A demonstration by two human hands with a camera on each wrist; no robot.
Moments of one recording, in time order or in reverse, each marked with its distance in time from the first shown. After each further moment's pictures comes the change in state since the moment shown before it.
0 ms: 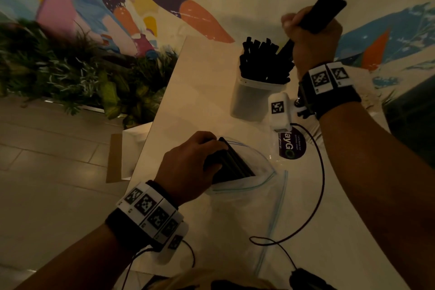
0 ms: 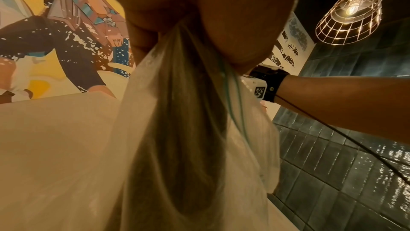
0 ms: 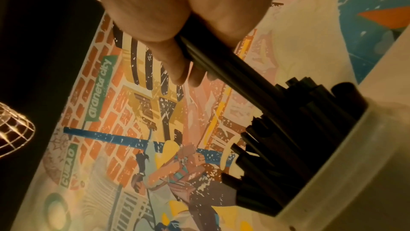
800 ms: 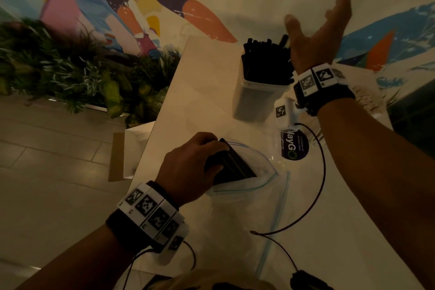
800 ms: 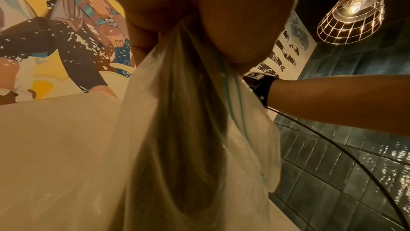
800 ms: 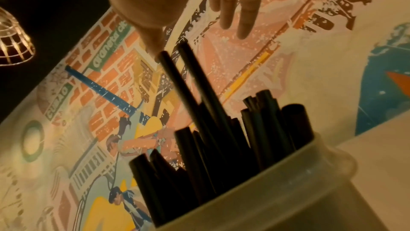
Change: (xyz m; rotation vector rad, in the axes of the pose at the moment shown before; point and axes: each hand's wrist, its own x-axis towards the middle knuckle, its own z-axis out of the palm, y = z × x) left_hand -0.002 -0.003 0.000 0.011 -0.022 -0.026; right_hand 0.005 0.023 -0.010 -0.599 0.133 -0.317
